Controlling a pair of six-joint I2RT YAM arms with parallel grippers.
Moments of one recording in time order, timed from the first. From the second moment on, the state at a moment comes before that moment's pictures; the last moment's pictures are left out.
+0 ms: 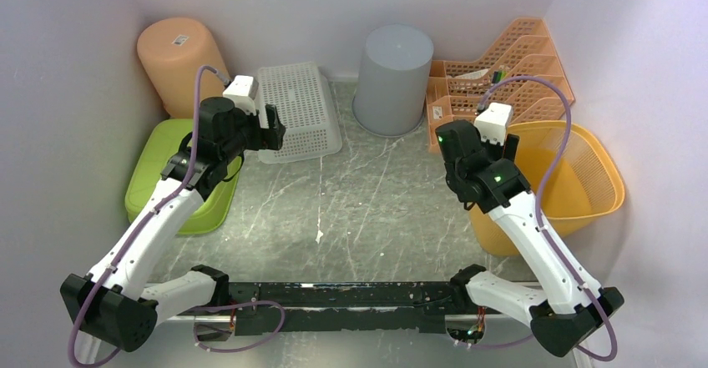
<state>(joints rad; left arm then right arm) -0.38 1.10 1.08 -0.36 -0.06 -0.19 0.51 1.04 1.20 -1.00 1.08 0.41</state>
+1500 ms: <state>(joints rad) -0.38 1.06 1.14 -0.43 -0.13 -0.18 0.53 0.99 1.15 -0.22 -0.15 0.57</state>
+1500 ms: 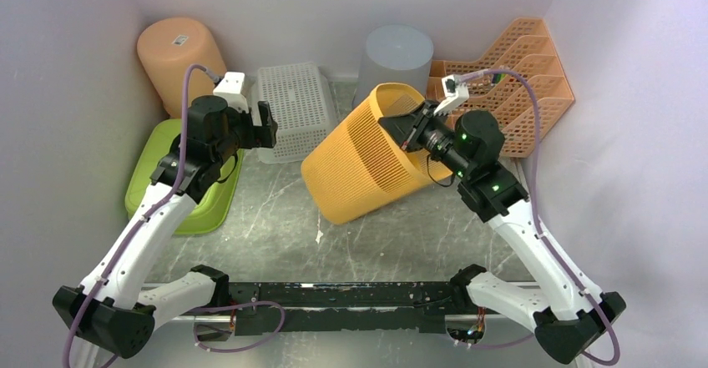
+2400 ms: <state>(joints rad) -0.38 1.03 1.22 -0.50 -0.18 -0.17 0.79 0.96 0.77 0.28 -0.08 0.87</state>
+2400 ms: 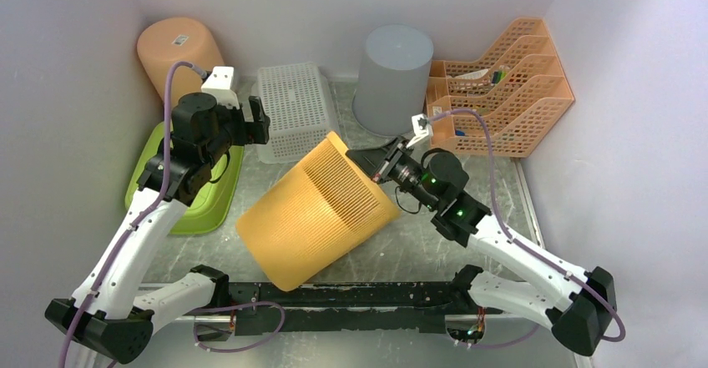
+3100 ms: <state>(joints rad) -0.38 1.03 1.21 -0.50 -0.18 -0.16 0.79 0.71 0.44 0.22 0.02 0.84</state>
